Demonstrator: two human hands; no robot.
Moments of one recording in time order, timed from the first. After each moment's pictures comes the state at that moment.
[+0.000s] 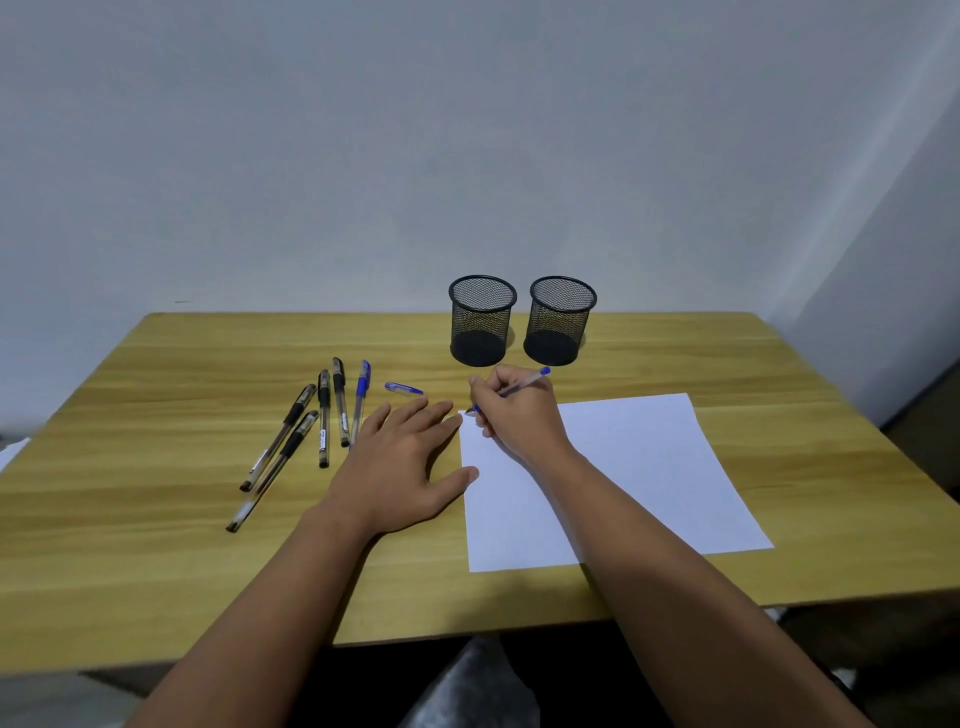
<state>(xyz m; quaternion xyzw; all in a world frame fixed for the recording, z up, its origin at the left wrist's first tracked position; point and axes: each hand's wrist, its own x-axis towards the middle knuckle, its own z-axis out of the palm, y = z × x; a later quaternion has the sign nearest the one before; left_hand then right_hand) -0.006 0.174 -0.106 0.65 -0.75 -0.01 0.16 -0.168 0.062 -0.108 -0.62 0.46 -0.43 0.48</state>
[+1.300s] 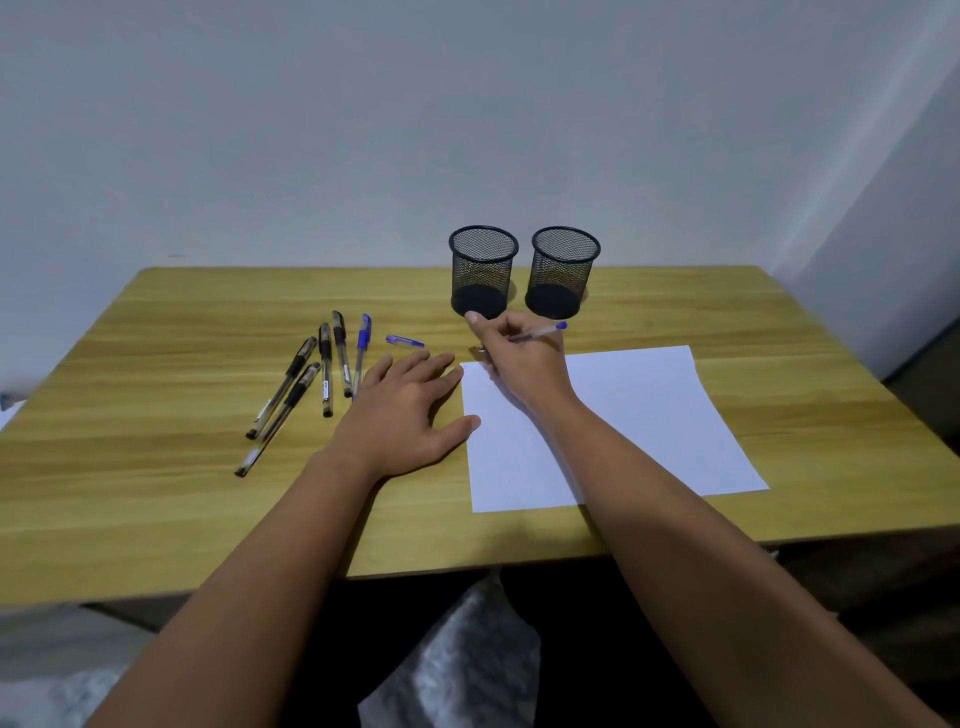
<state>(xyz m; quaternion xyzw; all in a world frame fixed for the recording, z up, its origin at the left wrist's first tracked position) -0.007 0.174 -0.107 0.65 -0.74 -0.01 0.15 -0.167 0.065 -0.104 -0.57 0.41 -0.49 0.51</state>
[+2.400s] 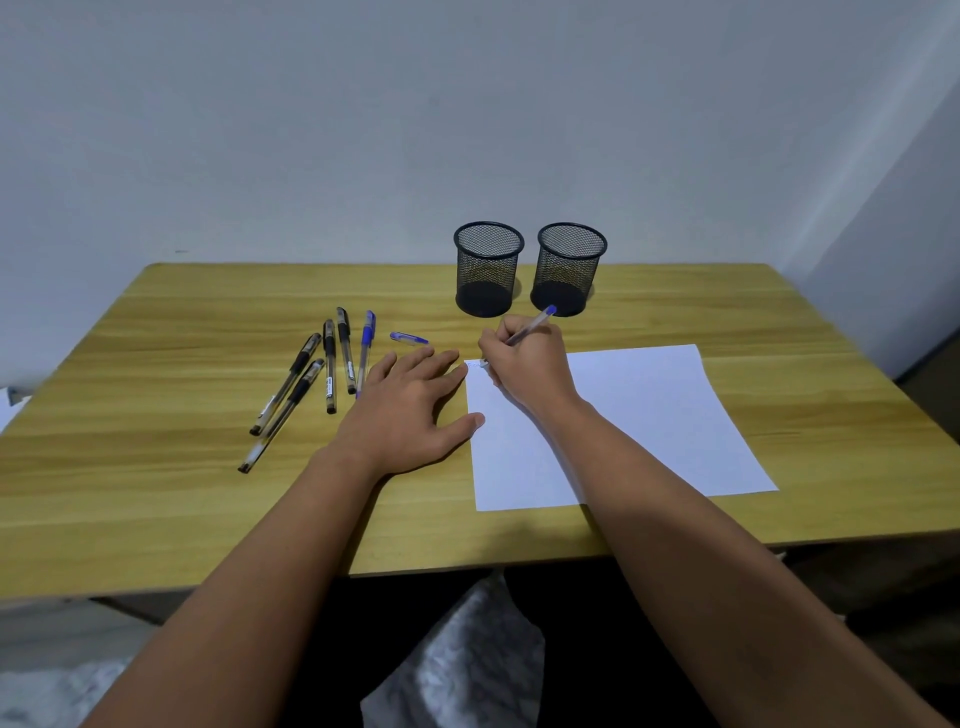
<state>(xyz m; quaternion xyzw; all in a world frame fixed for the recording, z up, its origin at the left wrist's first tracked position) -0.008 0.173 -0.106 0.64 -0.75 -0.01 0.15 -0.169 0.059 -0.113 -0.66 0.47 -0.45 0.38</state>
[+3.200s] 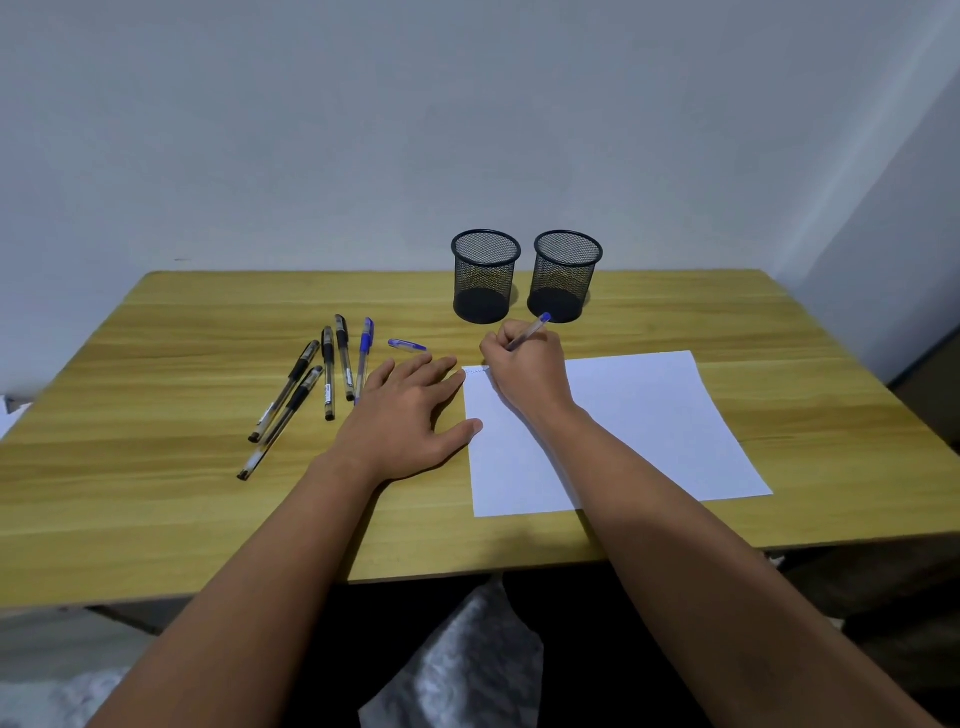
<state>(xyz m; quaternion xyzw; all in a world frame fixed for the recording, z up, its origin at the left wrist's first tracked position) -0.007 0.173 -0.106 0.64 -0.75 -0.01 0.15 -0.169 0.067 -0.105 -0.67 0.48 -0.44 0.35</state>
